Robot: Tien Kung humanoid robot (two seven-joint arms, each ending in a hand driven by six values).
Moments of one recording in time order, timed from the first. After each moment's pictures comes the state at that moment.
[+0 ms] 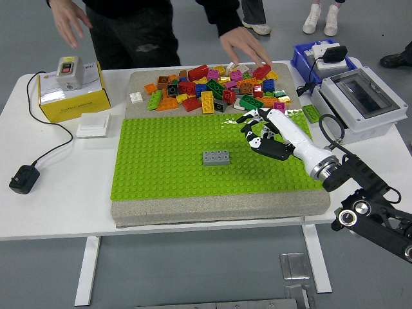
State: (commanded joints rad) left arm -0.01 0.26 -0.91 -0.18 0.65 0.06 0.26; right arm 0.42 -0.42 0.72 1.55 -1.26 -0.33 0.04
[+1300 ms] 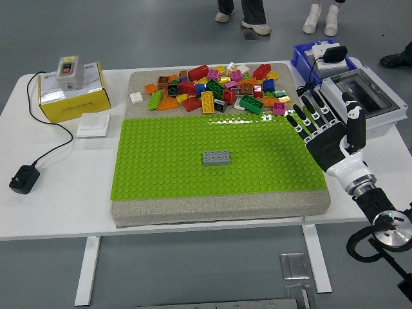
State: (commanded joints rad) left arm -0.01 0.25 -0.92 -0.18 0.66 0.05 0.26; right arm 0.15 -0.30 1.08 1.49 0.05 0.09 0.25
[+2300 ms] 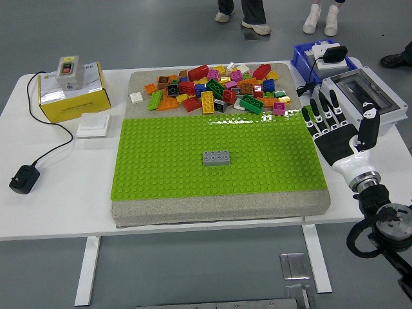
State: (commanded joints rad) left arm -0.01 0.26 -0.92 -0.18 0.67 0.06 0.26; right arm 0.17 -0.32 1.07 1.51 0.25 0.00 0.32
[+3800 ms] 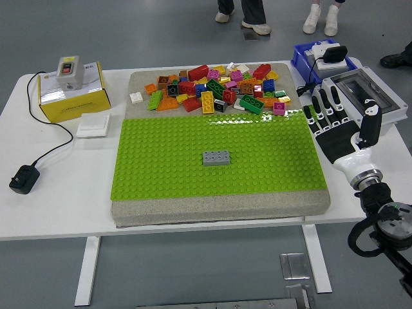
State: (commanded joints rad) left arm -0.02 0.26 -0.92 -0.18 0.67 0.05 0.26; right arm 0.16 -0.32 1.08 1.53 0.23 0.00 0.32
